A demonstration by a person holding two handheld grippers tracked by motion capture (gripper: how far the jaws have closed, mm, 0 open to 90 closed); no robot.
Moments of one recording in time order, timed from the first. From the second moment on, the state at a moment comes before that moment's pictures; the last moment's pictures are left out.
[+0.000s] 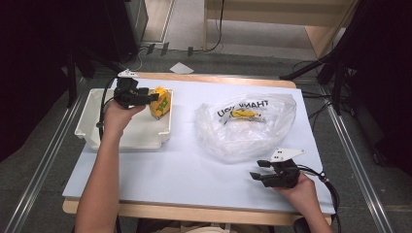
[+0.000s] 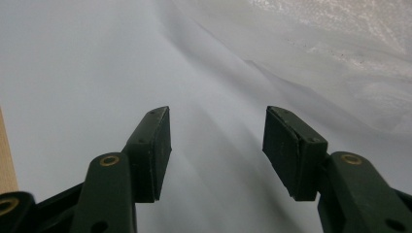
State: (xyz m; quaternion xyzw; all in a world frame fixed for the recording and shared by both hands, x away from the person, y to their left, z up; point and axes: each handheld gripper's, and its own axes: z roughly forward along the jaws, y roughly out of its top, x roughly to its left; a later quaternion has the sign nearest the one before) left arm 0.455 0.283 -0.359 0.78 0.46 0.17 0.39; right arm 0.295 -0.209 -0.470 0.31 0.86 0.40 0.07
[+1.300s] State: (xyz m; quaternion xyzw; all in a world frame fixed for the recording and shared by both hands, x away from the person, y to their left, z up) left arm 0.418 0.275 -0.377 0.80 0.43 0.11 0.41; right arm 0.303 -0.209 -0.469 0.31 0.85 0.41 0.06
